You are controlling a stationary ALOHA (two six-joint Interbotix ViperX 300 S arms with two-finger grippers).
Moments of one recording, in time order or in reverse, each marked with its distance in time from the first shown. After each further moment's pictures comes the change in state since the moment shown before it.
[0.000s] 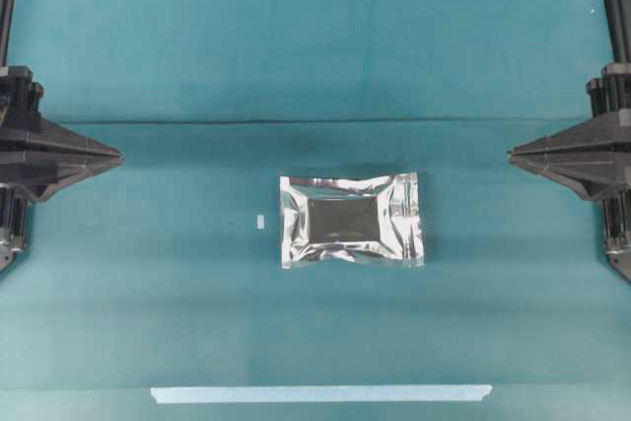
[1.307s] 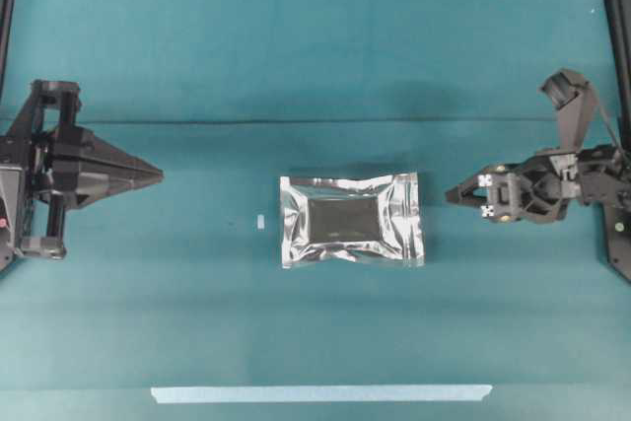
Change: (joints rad) left arm -0.009 0.164 -0.080 0.008 0.126 -0.021; right arm -0.006 0.543 0.023 0.854 0.129 0.492
